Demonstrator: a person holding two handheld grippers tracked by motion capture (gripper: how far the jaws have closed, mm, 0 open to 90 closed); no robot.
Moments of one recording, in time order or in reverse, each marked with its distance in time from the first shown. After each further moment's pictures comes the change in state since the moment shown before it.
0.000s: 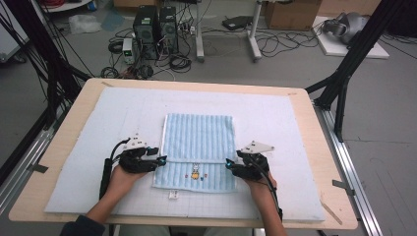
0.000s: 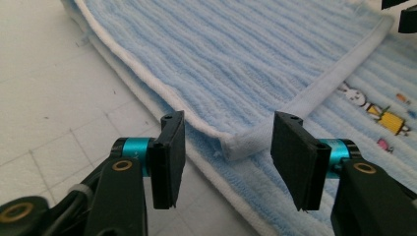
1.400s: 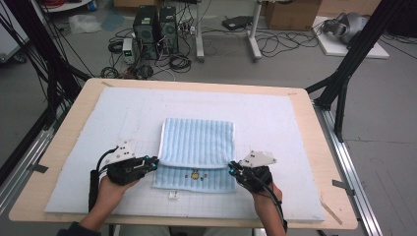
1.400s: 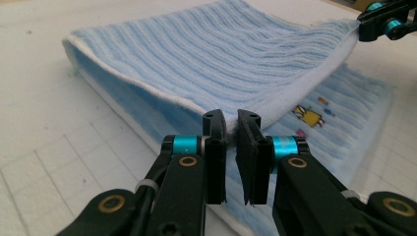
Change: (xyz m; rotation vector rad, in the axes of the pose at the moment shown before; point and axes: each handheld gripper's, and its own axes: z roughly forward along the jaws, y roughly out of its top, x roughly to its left) left arm -0.024 -0.011 -0.049 -0.122 -0.072 0.023; right arm 0.034 0.001 -0.043 -0.018 0.011 -0.124
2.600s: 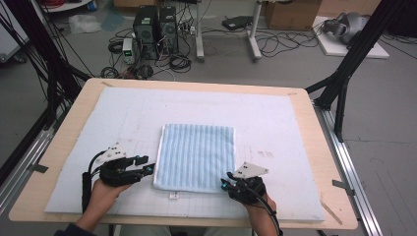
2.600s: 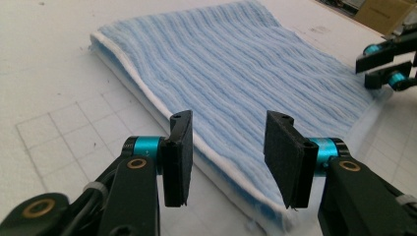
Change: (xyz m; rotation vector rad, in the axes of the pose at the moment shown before) left arm 0.011 0.001 -0.010 -0.001 0.006 -0.105; right arm 0.025 -0.018 0.009 0.060 0.057 0.034
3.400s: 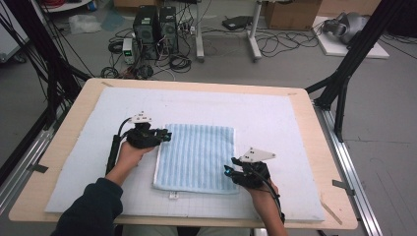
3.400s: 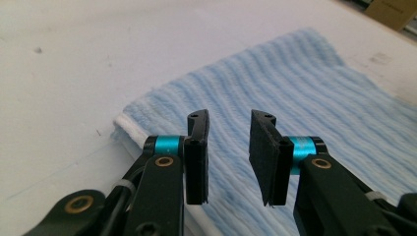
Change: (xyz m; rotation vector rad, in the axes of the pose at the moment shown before) left arm 0.059 0.054 0.099 0.070 0.009 -0.023; right arm -0.041 0.014 0.009 -0.074 0.015 0.025
